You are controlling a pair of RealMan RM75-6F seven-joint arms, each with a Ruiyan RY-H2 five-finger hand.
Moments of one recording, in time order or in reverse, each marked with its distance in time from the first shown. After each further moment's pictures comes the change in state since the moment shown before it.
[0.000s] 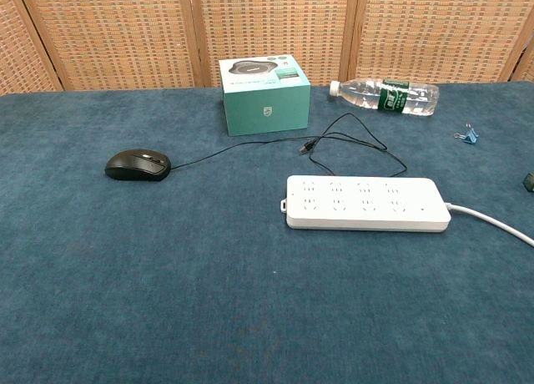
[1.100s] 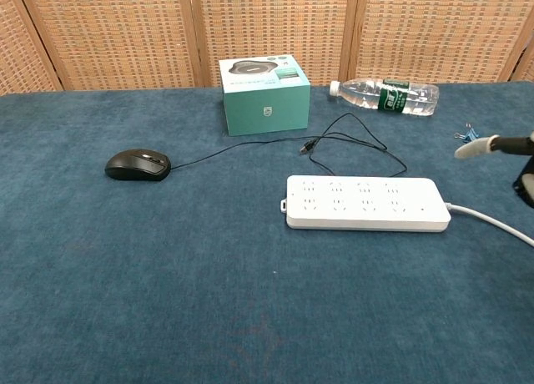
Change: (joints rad) left arm -0.029 -0.033 -0.046 -0.015 -0.103 -0.045 0.095; right arm 0.403 -0.010 0.034 -0.029 0.064 -0.666 0.146
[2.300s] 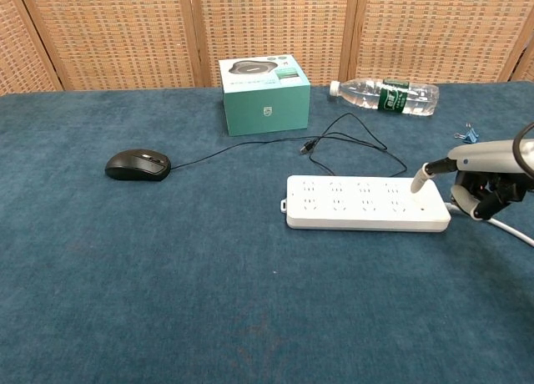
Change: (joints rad) left arm -0.013 -0.013 0.000 -0.009 -0.032 -0.020 0.042; right arm 0.265 -0.134 -0.032 0.030 0.541 -0.110 -0.361
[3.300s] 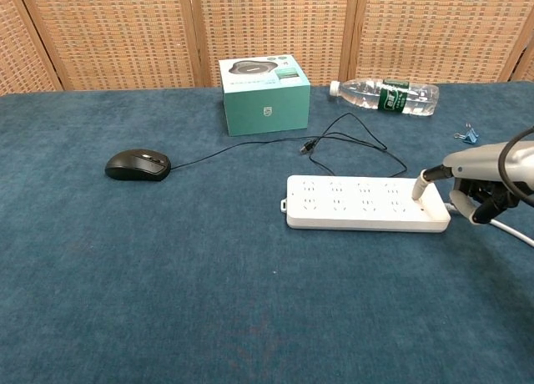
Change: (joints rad) left arm 0.000 0.000 0.003 -0.011 0.002 0.004 0.008; right arm 0.078 -0.029 -0.086 -0.007 0.136 0.049 -0.157
